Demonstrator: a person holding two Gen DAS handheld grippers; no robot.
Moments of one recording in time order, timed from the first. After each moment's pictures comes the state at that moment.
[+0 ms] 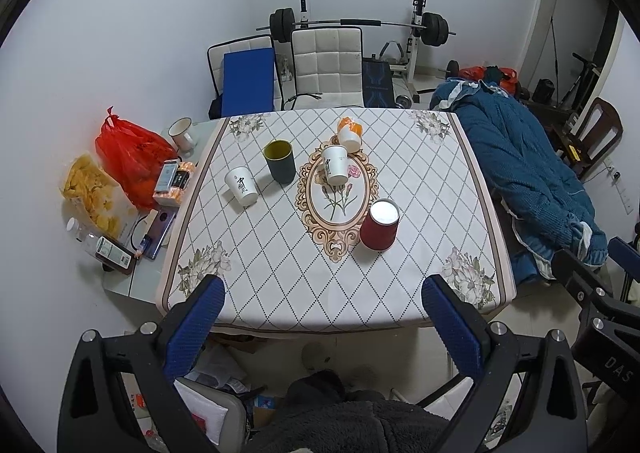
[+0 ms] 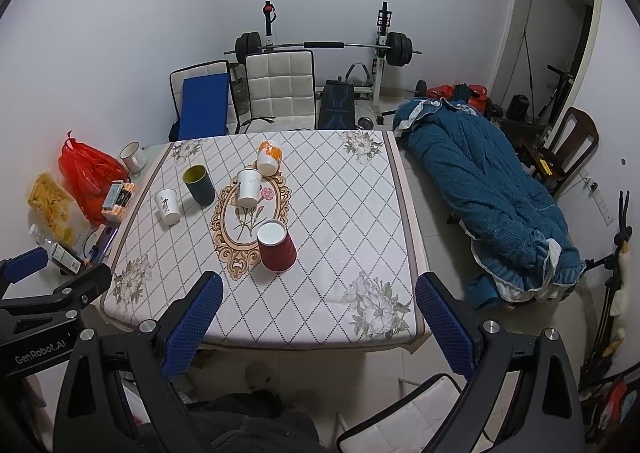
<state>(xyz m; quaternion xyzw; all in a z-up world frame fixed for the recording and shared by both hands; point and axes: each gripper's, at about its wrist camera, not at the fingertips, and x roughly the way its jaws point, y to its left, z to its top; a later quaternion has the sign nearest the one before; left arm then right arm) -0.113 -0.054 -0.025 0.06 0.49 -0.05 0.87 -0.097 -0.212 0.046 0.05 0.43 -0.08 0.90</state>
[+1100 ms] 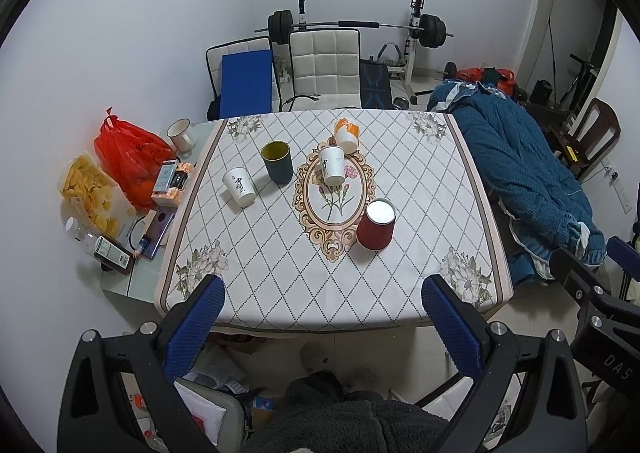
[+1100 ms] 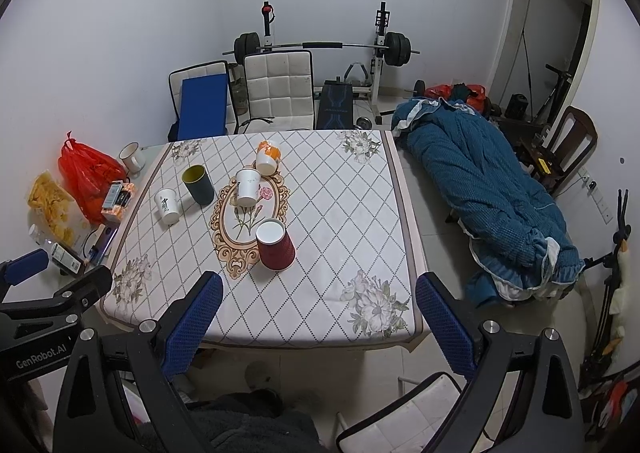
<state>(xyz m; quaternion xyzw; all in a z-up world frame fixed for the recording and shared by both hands) -0.115 -0.061 -0.021 0.06 0.48 -0.05 0.87 -0.094 -0.214 0.047 0.05 0.43 -0.08 0.90</state>
